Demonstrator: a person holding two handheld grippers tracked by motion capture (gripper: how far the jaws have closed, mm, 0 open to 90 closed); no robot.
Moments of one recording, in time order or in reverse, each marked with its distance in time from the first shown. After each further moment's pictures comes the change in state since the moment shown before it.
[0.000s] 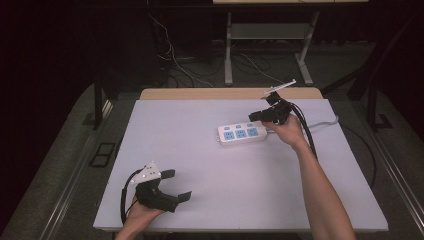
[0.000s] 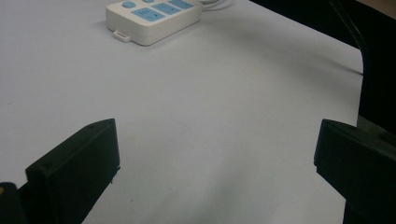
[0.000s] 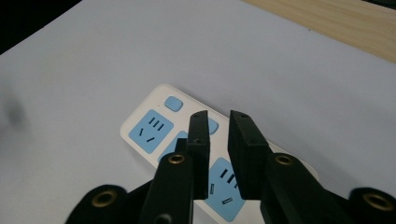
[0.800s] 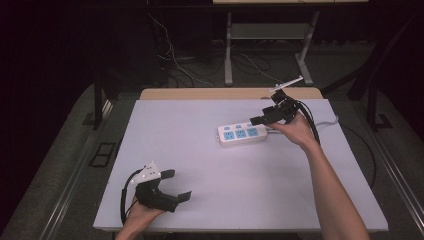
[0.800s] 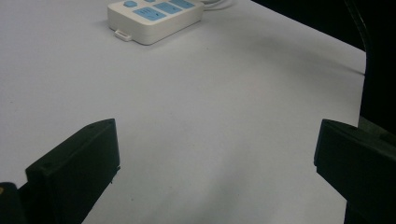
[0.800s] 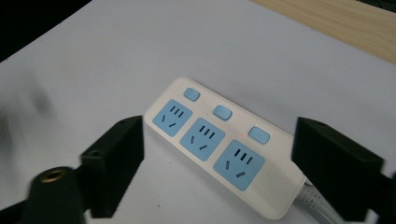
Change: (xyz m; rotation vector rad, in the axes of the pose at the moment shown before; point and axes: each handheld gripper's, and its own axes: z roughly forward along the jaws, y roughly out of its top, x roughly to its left) left arm 0.000 -0.001 0.000 0.000 0.003 -0.006; right arm 0.015 0.004 -0.030 0.026 0.004 -0.012
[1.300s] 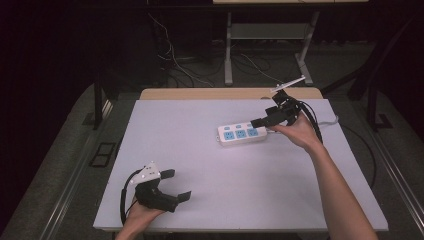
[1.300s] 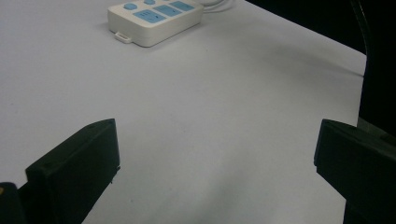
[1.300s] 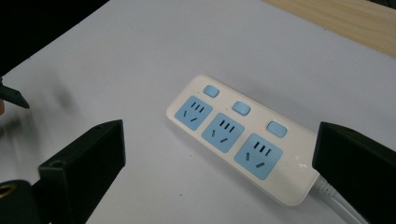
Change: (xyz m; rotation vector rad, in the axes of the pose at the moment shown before) left arm 0.000 0.000 -0.001 -0.009 0.000 0.001; right arm 0.017 0.001 -0.015 0.008 0.021 0.001
